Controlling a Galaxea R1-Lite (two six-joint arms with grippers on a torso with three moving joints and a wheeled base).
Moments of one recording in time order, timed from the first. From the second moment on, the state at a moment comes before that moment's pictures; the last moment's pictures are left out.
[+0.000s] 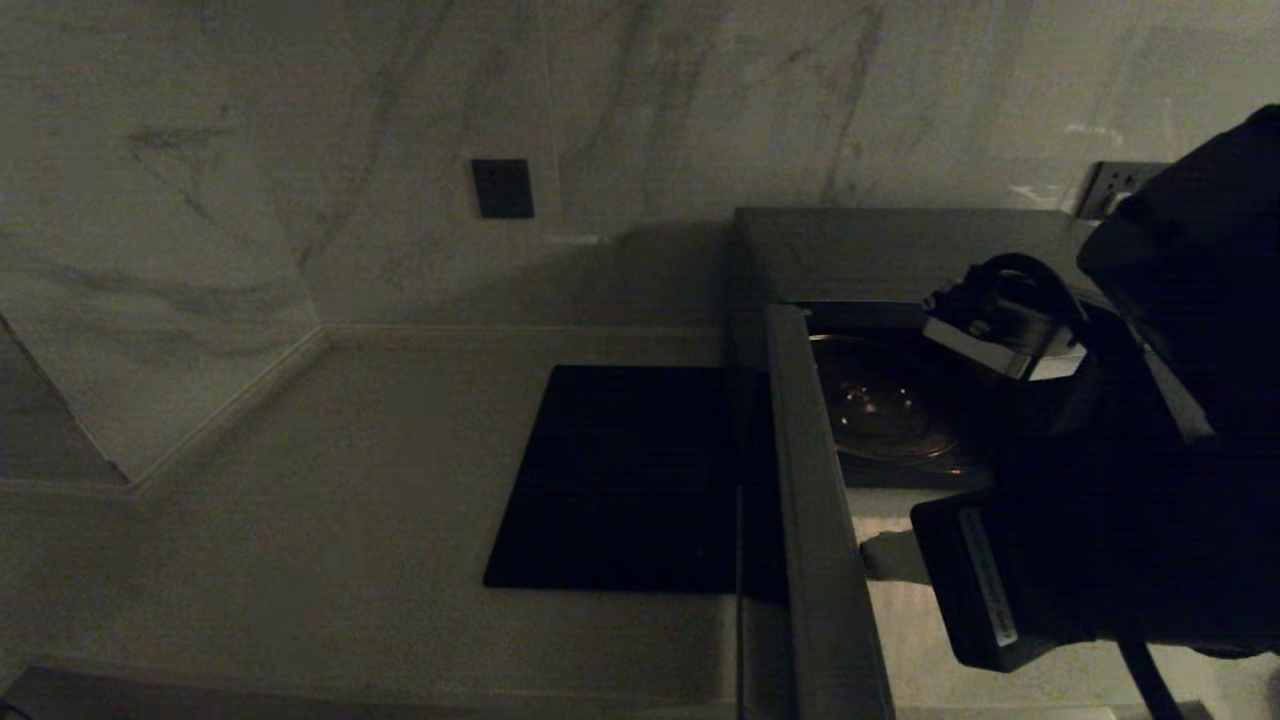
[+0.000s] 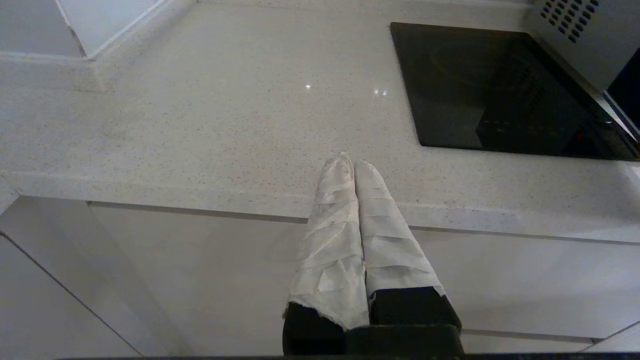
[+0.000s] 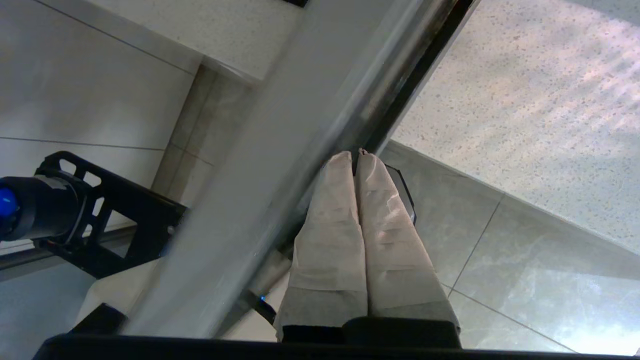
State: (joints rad) left arm 0.00 0.00 0.00 -0.01 0.02 -0.07; right arm 0.99 1.53 -1.47 0.79 -0.28 0.59
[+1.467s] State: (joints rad) left arm 0.00 0.00 0.00 -0.01 0.02 -0.07; right arm 0.25 1.37 -1.30 0.80 -0.62 0.72
